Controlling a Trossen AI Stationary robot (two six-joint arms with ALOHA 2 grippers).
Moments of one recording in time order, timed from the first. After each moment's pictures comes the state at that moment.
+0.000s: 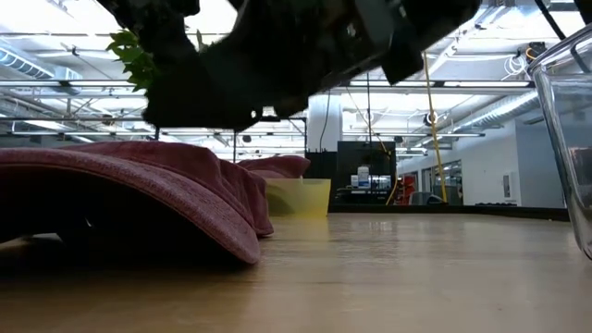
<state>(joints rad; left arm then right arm) 0.15 1.01 0.88 -0.52 -0.05 -0.07 0.30 2.12 1.29 0.38 -0.21 -0.07</state>
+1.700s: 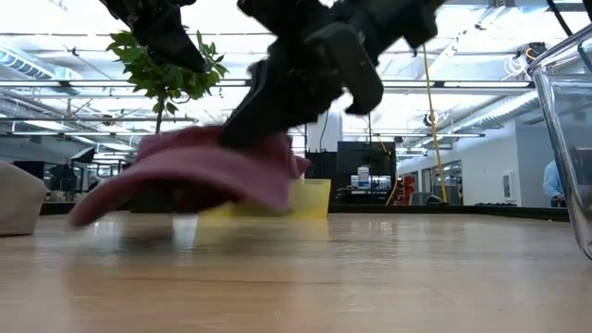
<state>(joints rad) 0.04 1.01 0.88 -0.52 -0.19 -0.11 0.27 1.98 1.29 0.02 0.09 -0.28</state>
